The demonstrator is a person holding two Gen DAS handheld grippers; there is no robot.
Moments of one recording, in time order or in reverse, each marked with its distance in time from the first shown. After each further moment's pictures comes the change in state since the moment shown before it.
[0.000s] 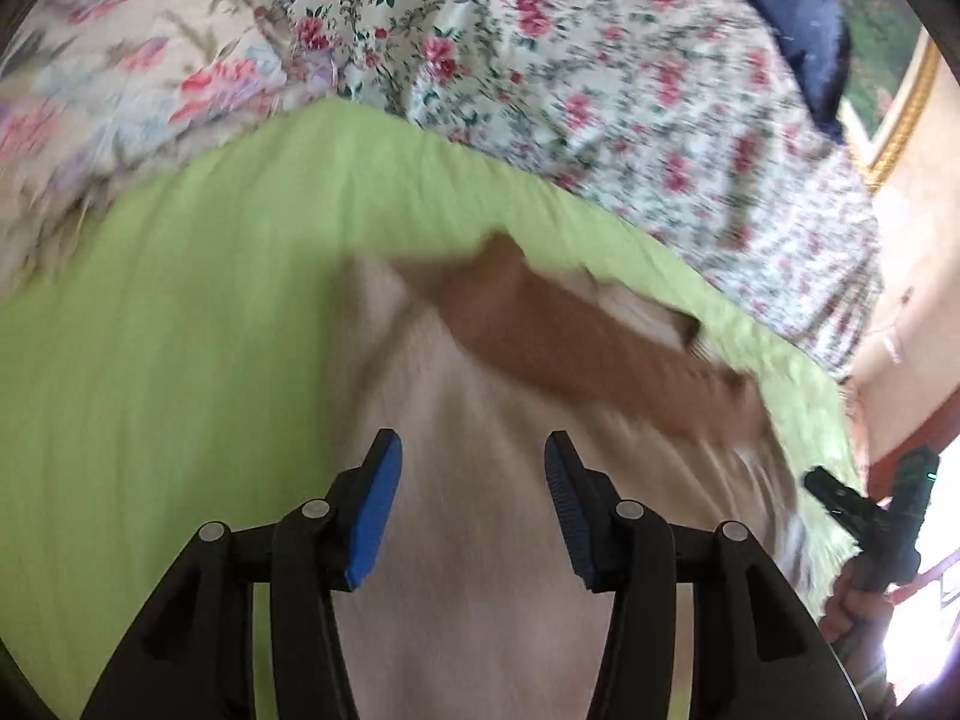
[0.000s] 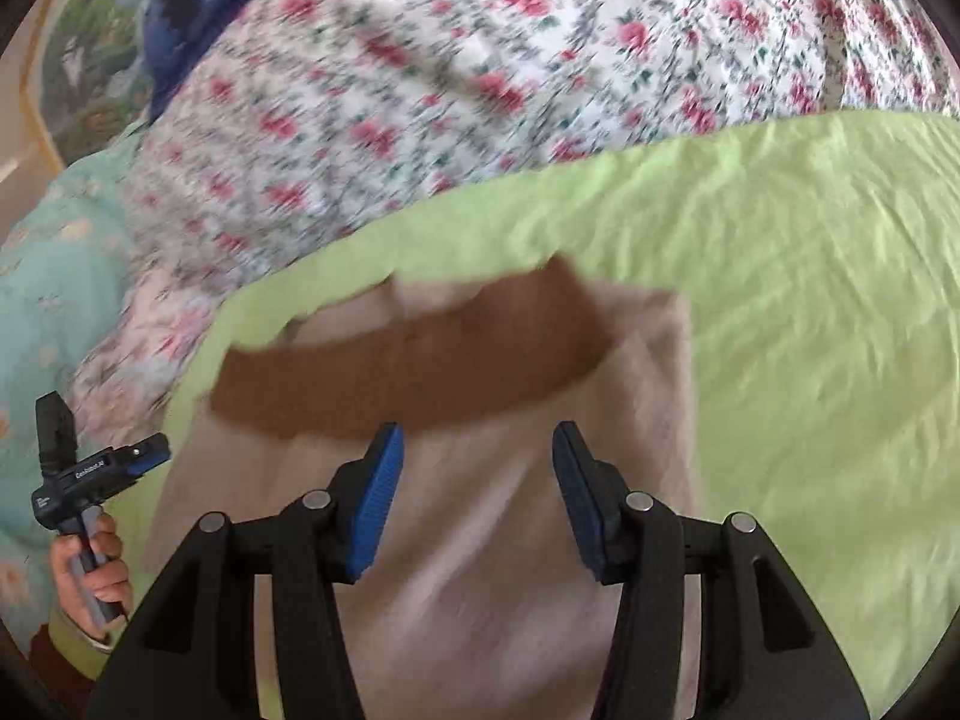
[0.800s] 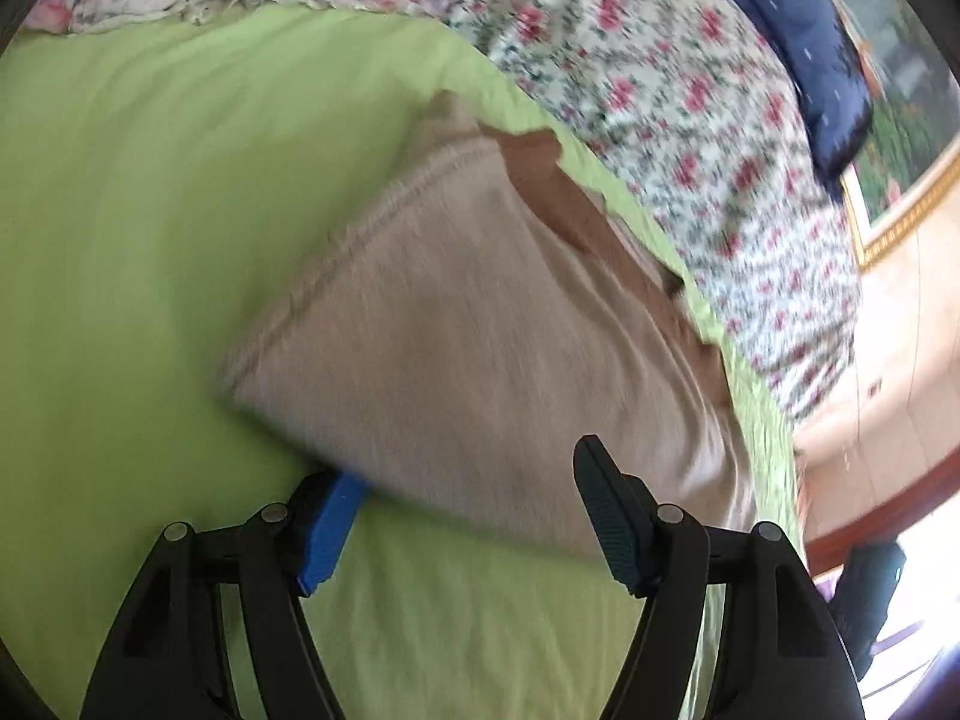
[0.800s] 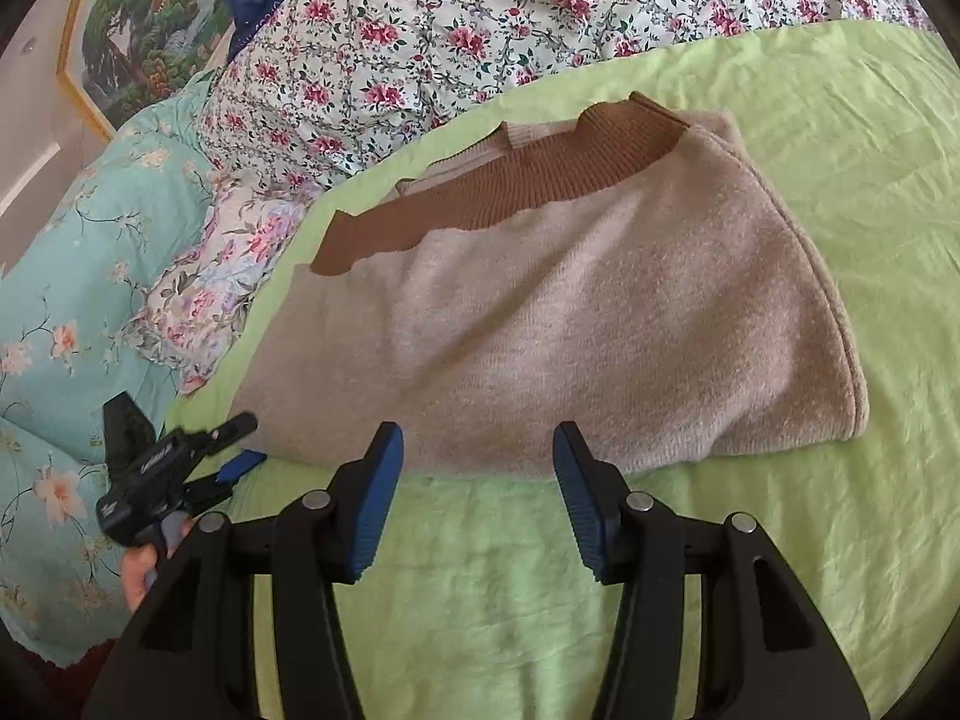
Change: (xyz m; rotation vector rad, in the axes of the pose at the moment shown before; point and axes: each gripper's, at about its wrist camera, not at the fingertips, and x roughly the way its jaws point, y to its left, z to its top) left arm -0.021 0.019 -0.113 -0.283 -0.041 -0.065; right arm -0.036 0.049 -0.113 0.023 0.094 0.123
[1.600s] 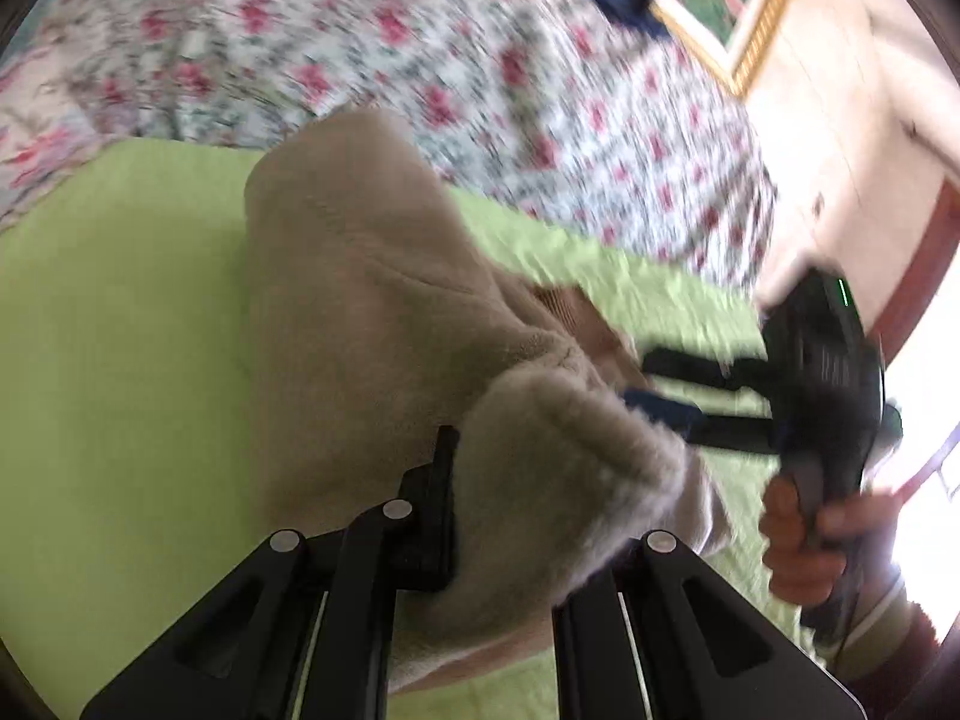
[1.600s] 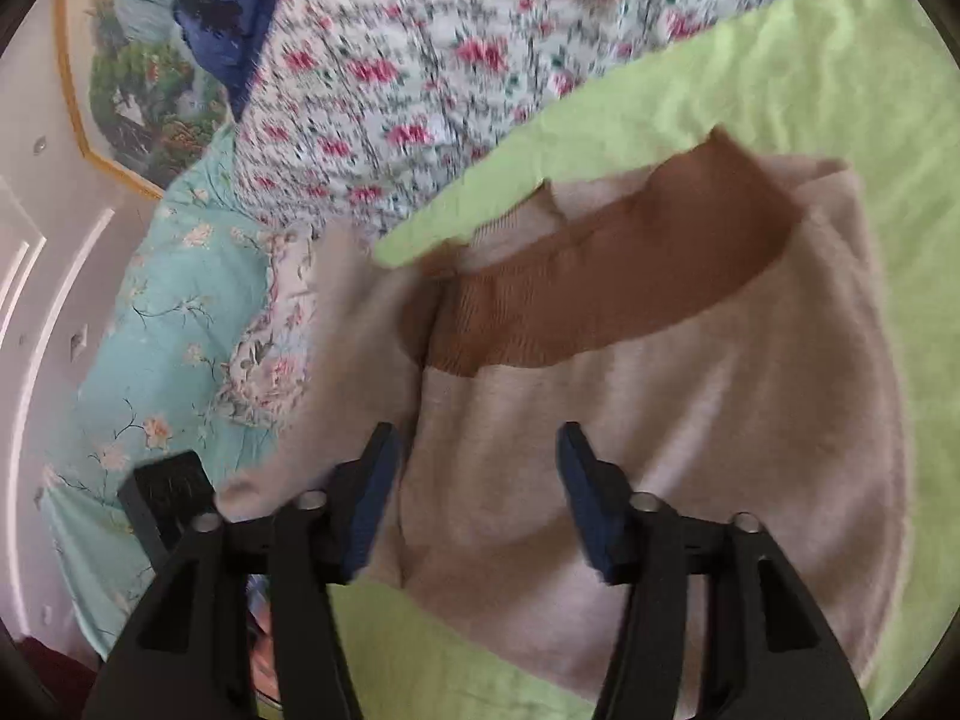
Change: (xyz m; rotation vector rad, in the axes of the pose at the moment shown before) left arm 0.072 -0.192 -0.005 0.513 0.040 -0.081; right arm 0.056 -0.040 0.130 0.124 0.147 0.298
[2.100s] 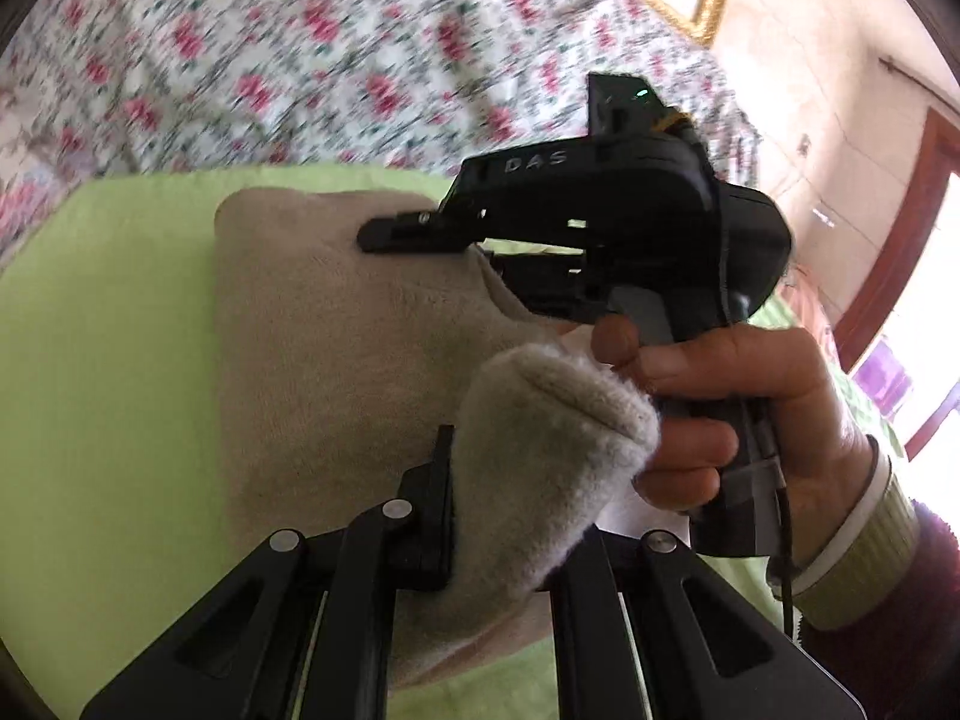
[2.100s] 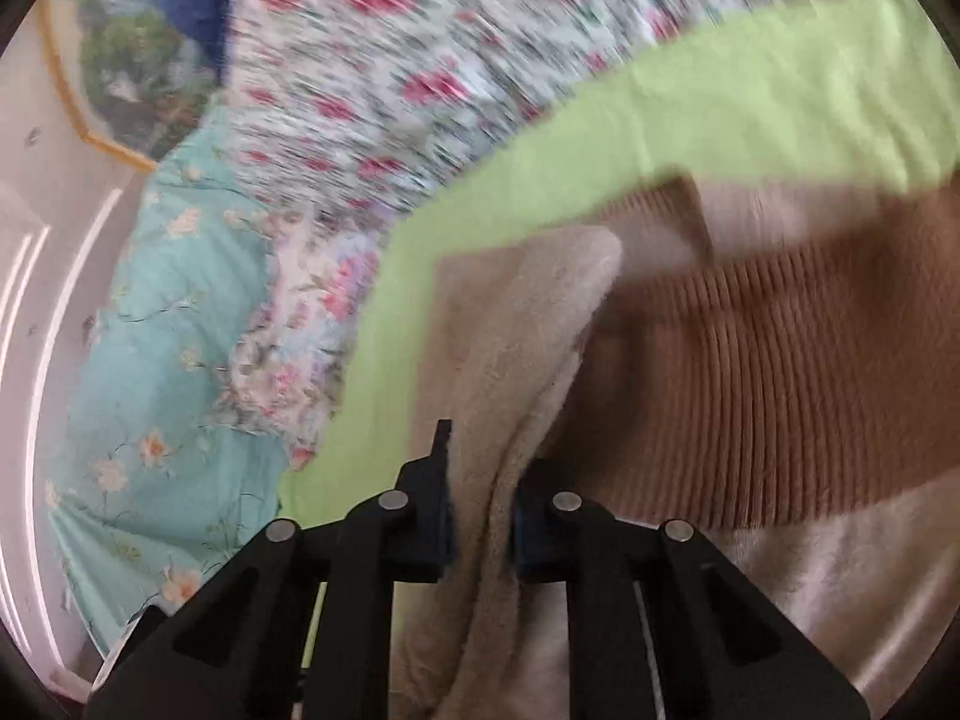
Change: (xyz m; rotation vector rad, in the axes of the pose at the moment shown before) left arm 0.002 -0.034 -0.001 0.131 0.016 0.006; right arm 0.095 0.032 0.060 -0.051 0.048 0.076
